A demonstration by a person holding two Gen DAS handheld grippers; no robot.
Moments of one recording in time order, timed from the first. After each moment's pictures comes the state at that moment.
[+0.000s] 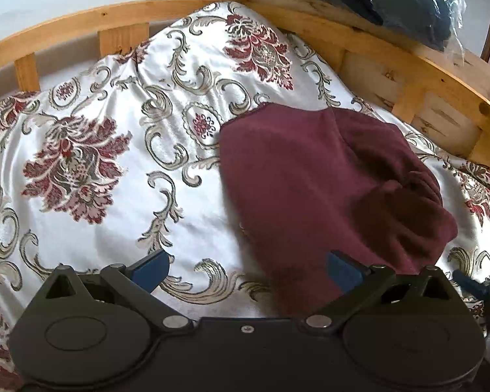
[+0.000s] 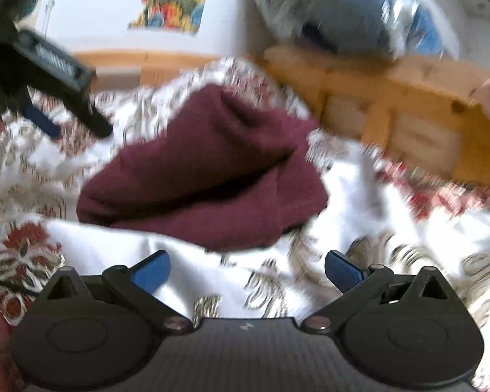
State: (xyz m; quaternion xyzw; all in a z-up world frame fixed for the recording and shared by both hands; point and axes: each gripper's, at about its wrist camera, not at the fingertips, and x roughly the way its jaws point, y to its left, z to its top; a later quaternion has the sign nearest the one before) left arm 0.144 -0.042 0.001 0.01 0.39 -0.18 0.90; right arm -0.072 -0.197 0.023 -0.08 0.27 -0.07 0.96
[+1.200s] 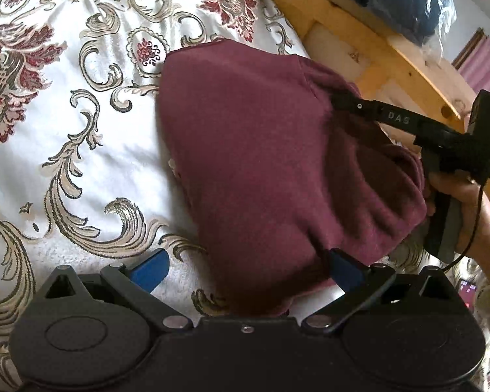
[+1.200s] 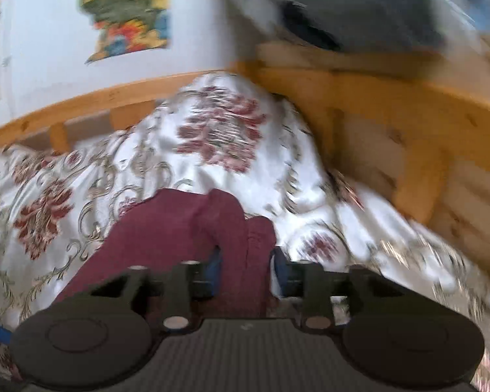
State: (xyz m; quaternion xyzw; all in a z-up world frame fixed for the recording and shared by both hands) left arm 0.150 -0.046 -0.054 -0.10 0.44 -0.30 0.84; right arm 0.123 -0.297 0.071 0.02 0.31 -0.01 0.95
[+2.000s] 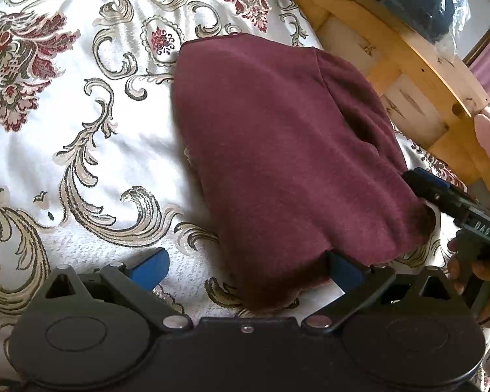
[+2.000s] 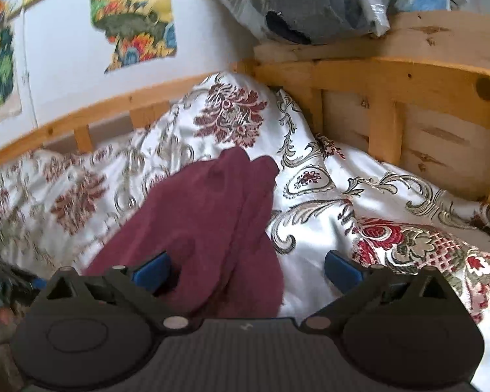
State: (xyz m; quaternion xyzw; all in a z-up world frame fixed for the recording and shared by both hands) left arm 0.154 -0.035 -0.051 -0.11 0.48 -0.28 0.83; right arm 0.024 -0.296 0.070 0.07 0.30 0.01 0.95
